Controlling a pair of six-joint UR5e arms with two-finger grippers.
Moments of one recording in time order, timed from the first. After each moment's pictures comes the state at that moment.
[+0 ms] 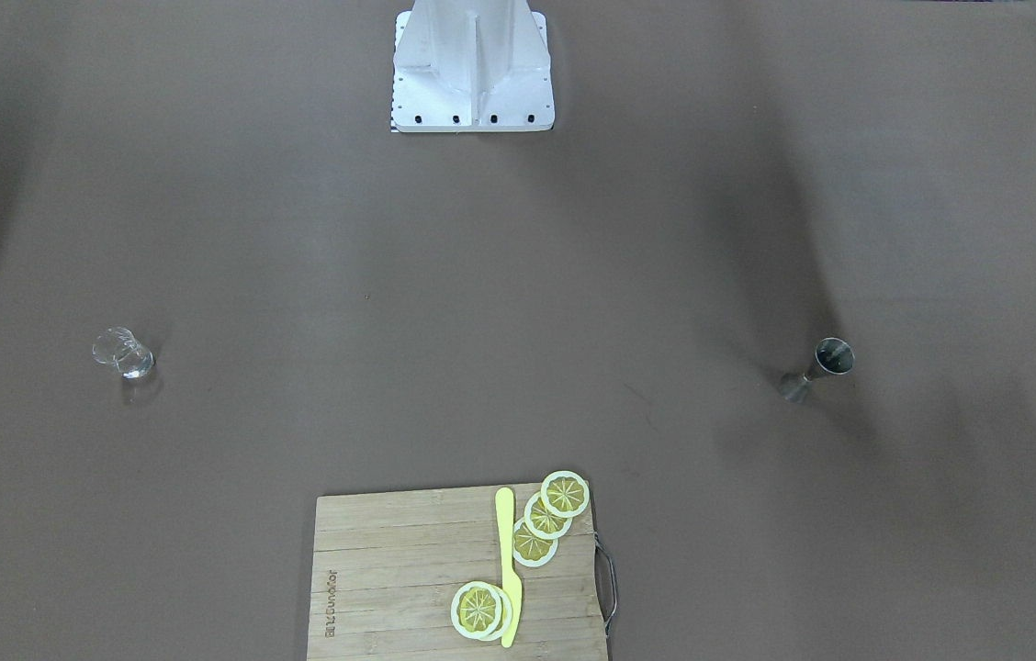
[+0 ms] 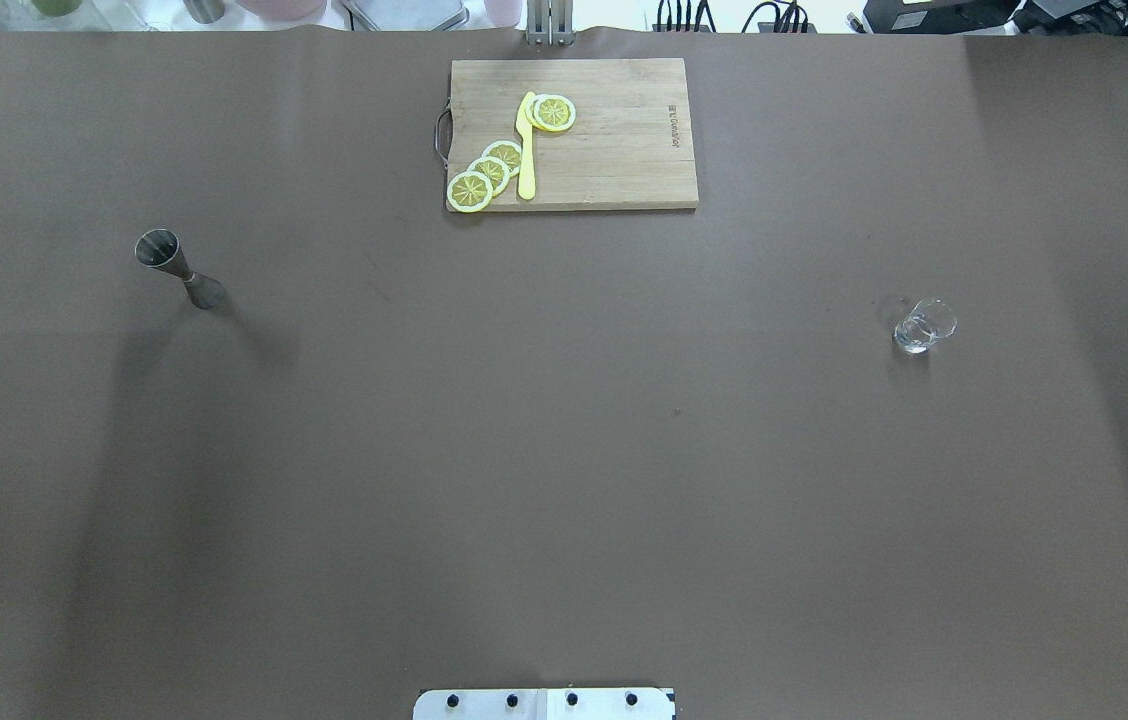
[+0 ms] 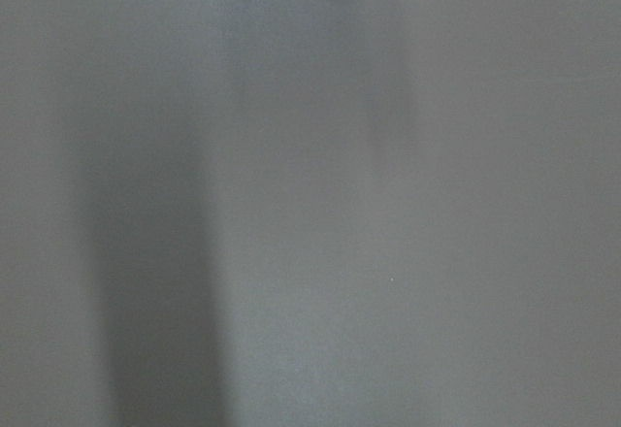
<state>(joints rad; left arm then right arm) -1.61 -1.47 -1.62 -1.75 -2.36 -0.10 1.64 -1.68 1.75 -1.70 2.30 0.00</state>
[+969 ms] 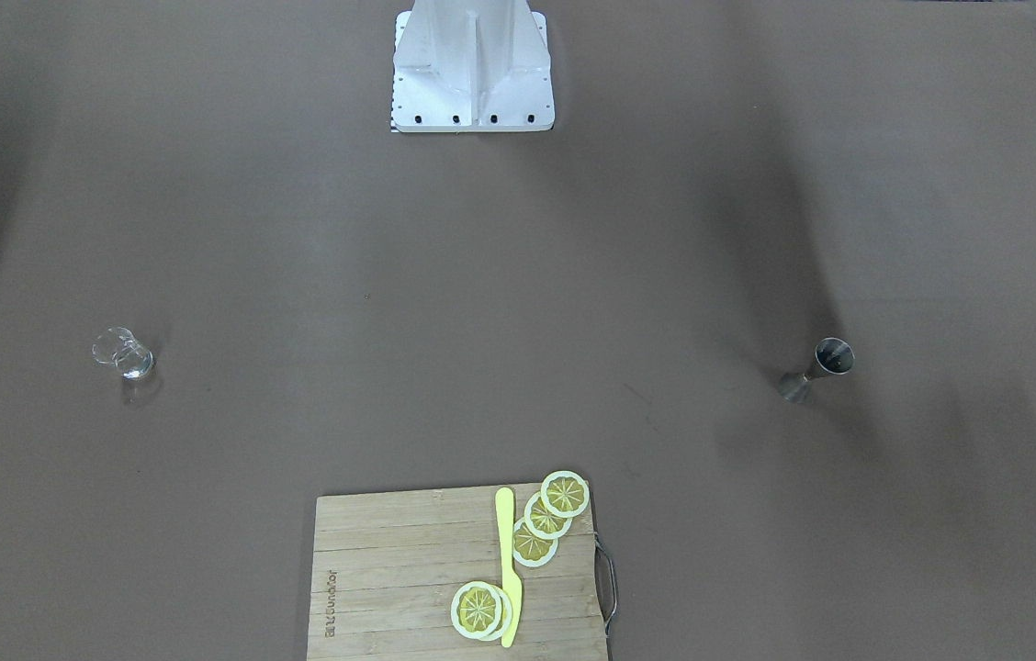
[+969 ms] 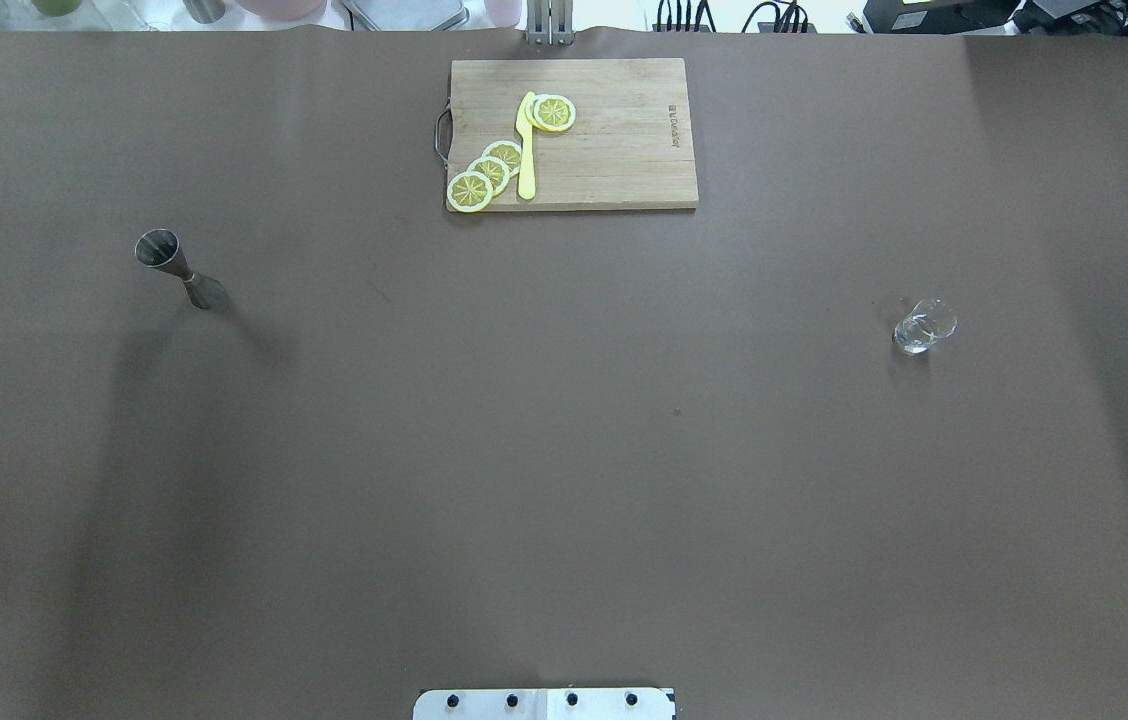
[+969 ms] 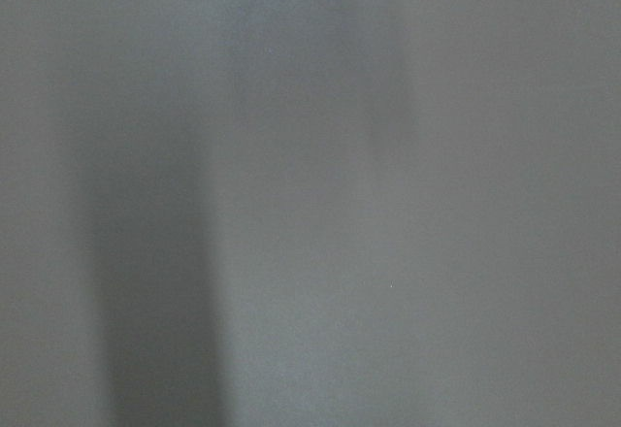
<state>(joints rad) -1.61 -1.47 -1.64 -1.75 -2.36 -0.11 1.64 -1.68 1.75 -1.69 2.29 0.00</state>
